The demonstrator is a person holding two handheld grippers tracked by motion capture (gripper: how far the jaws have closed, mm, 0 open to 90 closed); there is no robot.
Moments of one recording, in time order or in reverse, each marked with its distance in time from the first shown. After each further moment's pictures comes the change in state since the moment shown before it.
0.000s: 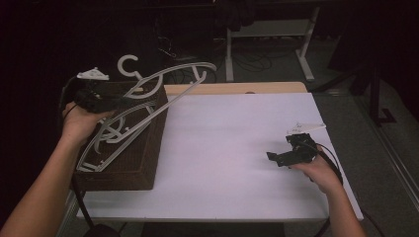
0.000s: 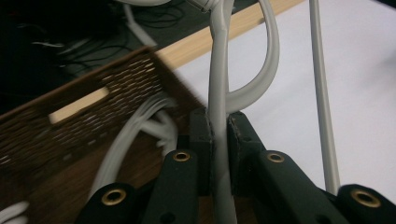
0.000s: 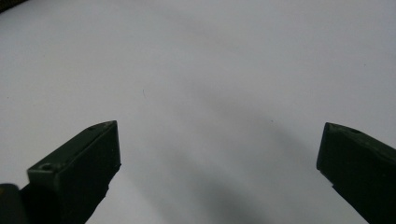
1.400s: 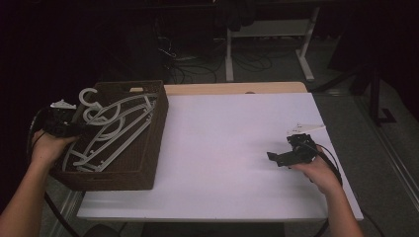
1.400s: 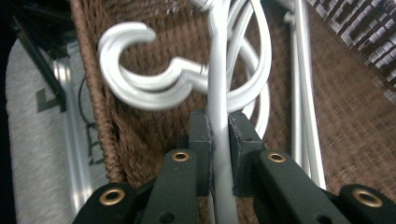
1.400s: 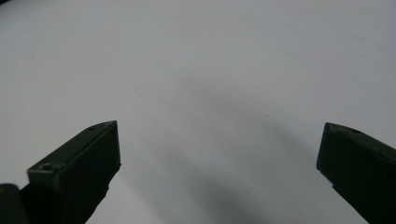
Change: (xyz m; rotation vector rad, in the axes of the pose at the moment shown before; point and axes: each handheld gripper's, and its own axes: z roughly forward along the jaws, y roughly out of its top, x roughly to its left) left arm 0.090 -0.119 0.002 0.195 0.175 -0.137; right arm -0.001 -0.003 0.002 0.010 -0.020 0.018
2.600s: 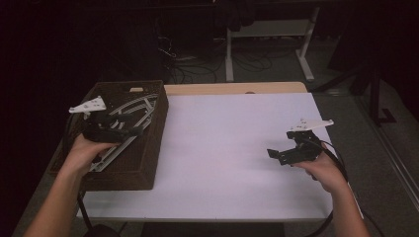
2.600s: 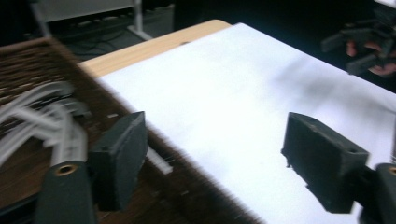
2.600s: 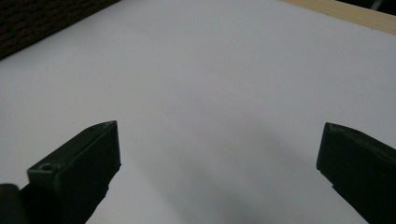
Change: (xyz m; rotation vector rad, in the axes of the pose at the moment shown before) left arm -0.136 0.040 -0.021 -0.366 -0.524 0.132; right arm 0.012 0.019 -0.028 -0.070 0.060 -0.034
